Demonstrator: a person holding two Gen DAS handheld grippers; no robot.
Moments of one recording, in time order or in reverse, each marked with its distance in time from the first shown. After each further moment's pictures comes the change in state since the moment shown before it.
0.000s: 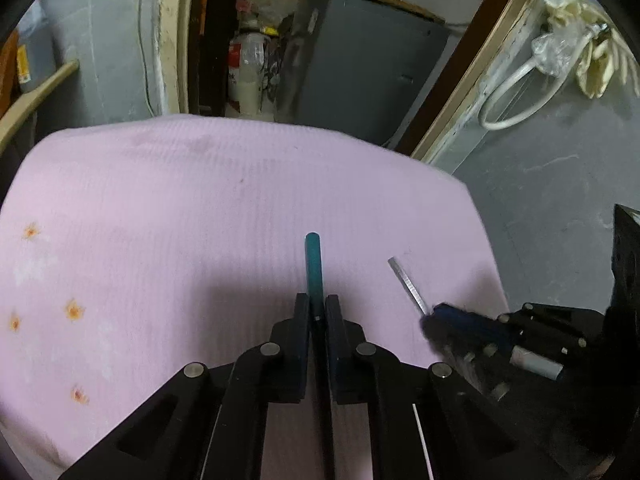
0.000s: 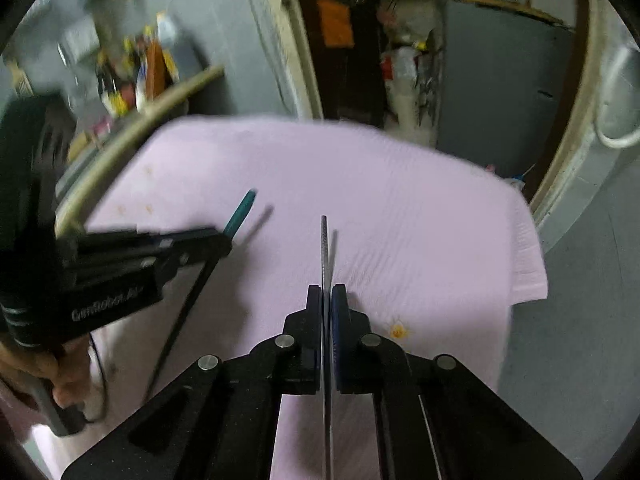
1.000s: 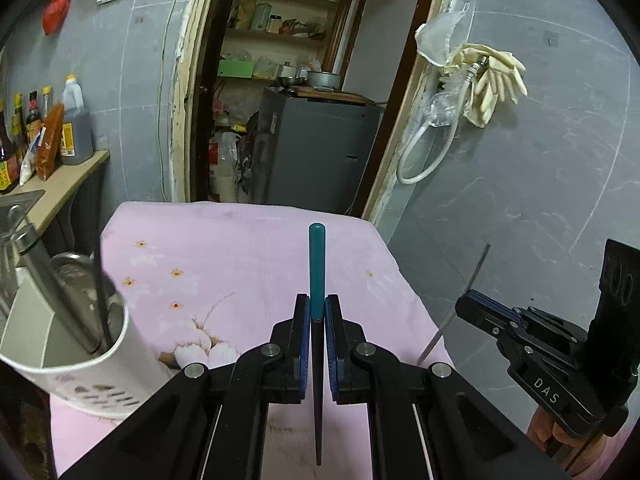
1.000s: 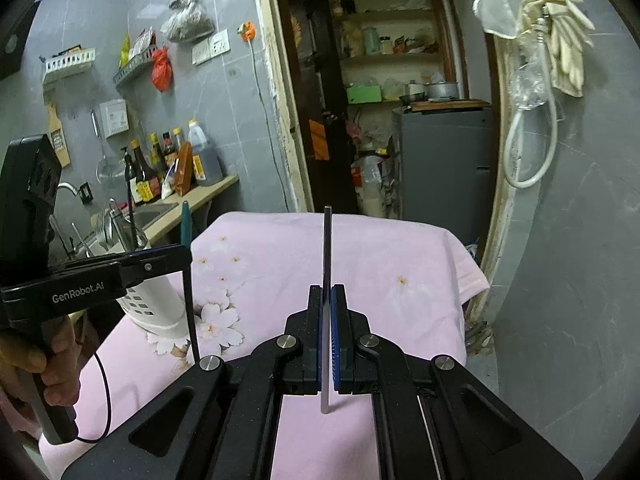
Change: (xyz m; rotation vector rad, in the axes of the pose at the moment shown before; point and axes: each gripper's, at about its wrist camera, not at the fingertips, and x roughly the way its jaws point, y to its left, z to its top) left arm -0.192 -0.008 -0.107 0.134 -0.329 -0.079; right arm -0.175 0.073 -0.099 0.058 -0.421 -0.124
